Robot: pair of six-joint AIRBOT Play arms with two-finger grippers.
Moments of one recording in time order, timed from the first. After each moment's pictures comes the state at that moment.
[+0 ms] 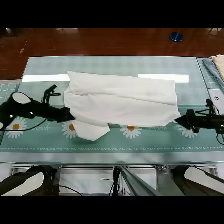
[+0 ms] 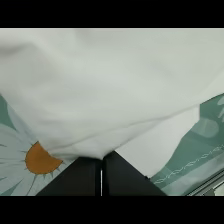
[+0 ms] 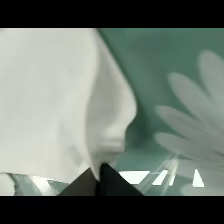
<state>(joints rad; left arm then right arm) 0.08 -1.21 0.71 0.87 -1.14 -1.18 -0.68 -1.25 0.60 -0.75 1.21 1.07</state>
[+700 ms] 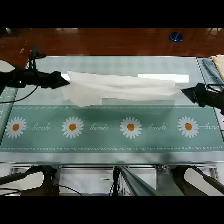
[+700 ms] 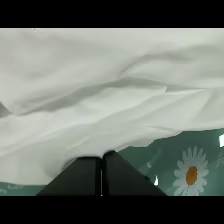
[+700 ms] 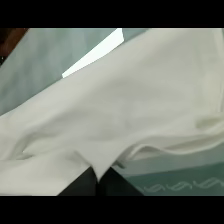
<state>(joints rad) 0.11 -1.41 1.19 0.78 -1.09 -1.15 -0.51 -1.14 0.77 -0.46 0.98 1.01</state>
